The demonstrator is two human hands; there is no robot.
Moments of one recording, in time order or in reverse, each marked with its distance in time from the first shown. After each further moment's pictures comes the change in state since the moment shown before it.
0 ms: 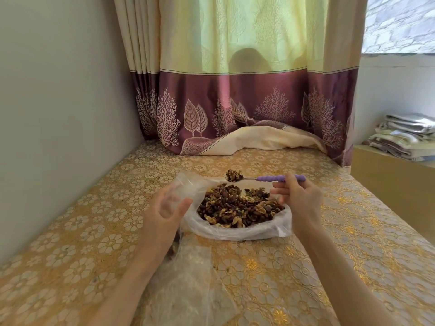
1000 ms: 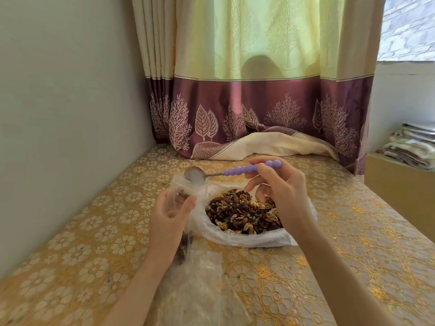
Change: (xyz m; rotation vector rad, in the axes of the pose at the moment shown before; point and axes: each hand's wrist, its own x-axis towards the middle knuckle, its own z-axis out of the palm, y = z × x) left_hand 0.003 0.010 -0.003 -0.206 0.121 -0.048; right_hand -0.033 -0.052 0.041 0.174 -0.531 -0.281
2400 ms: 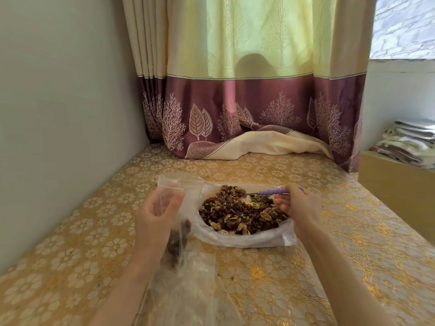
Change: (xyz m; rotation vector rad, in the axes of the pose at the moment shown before) left_hand -0.002 0.015 -0.005 -0.005 -0.001 0.025; right_hand 0.007 0.058 -0.058 -0.094 0.507 0.520
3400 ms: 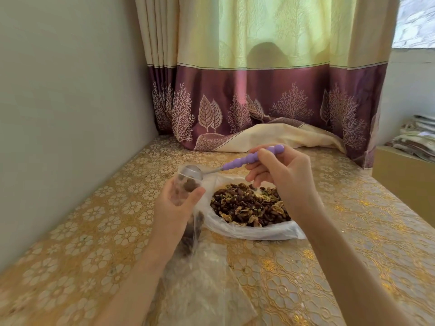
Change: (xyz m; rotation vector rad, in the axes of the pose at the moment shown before) left_hand 0.004 -0.009 0.003 0.015 -0.076 -0.056; right_hand -0.064 -0.057 0.046 0.039 -0.508 -0.477
